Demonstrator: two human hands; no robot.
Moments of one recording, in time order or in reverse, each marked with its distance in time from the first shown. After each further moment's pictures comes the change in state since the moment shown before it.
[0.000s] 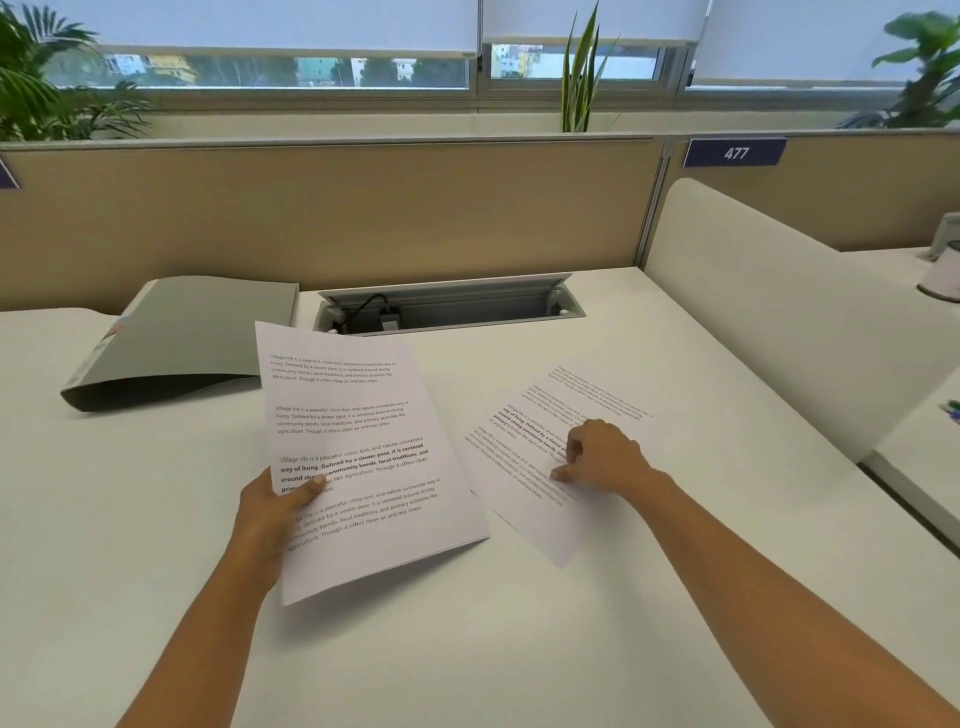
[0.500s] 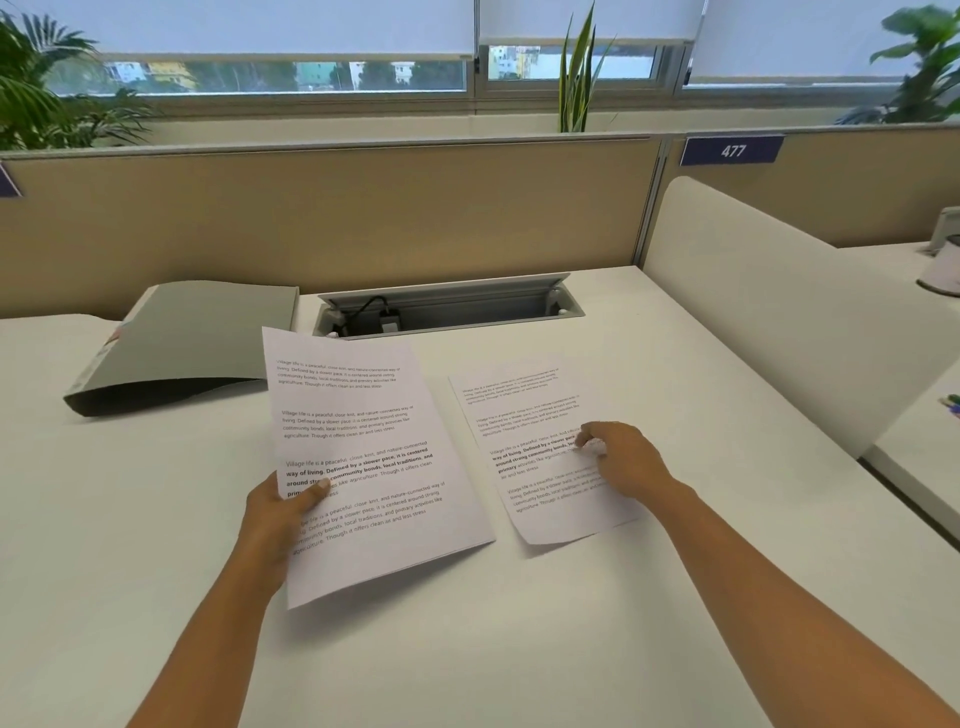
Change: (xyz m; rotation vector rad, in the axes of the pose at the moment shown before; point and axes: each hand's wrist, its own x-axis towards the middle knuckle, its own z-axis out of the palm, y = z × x) left_hand -0.002 -0.001 0.003 0.009 0.000 -0.029; right_hand -0.010 0.025 0.007 0.190 0.159 0.017
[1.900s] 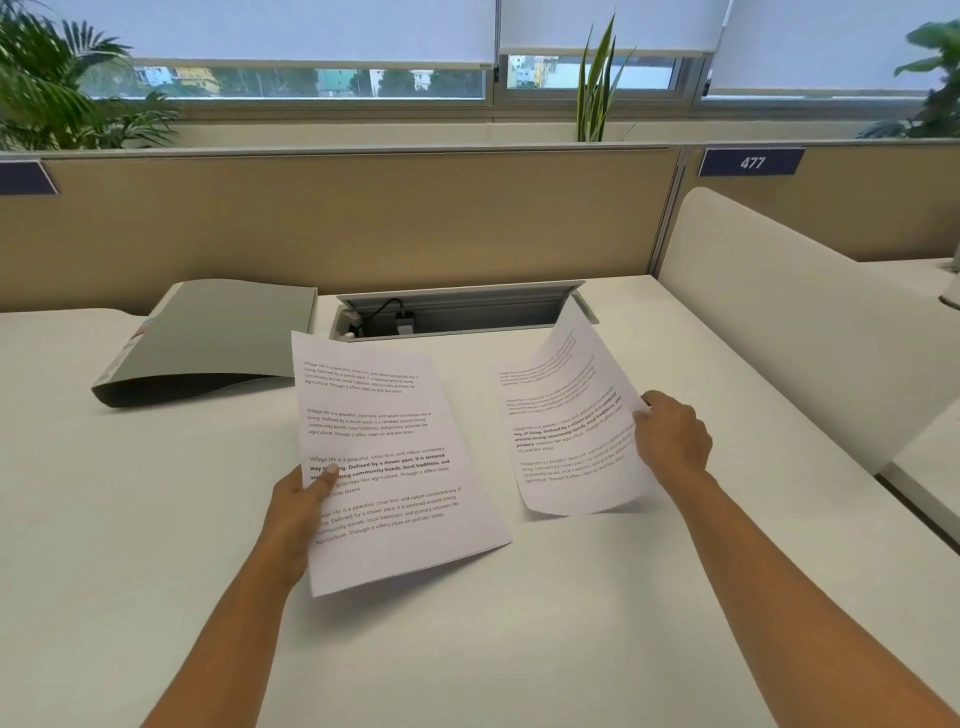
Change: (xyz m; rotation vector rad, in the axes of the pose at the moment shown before) left_hand 0.002 -0.001 0.005 -0.056 0.009 0.013; right_hand -0.004 -0.026 -0.037 -0.042 0.355 0.274
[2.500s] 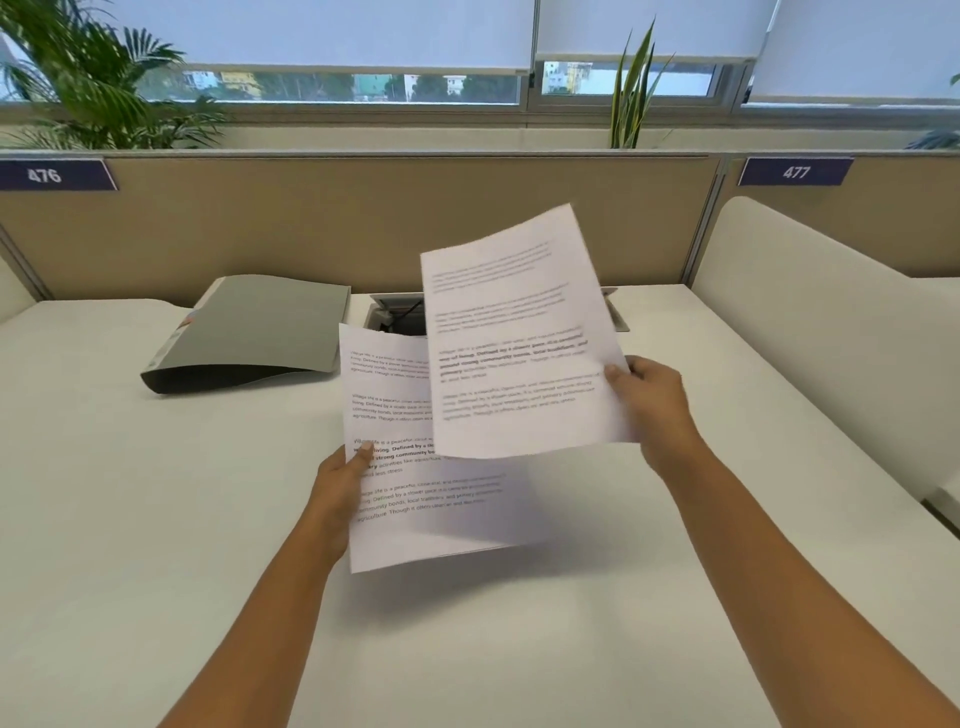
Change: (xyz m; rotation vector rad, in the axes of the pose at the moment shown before) left_hand -0.010 0.017 0.012 -0.066 -0.045 -0.027; right_hand -0.017 -0.067 -0.020 0.947 -0.213 -0.005
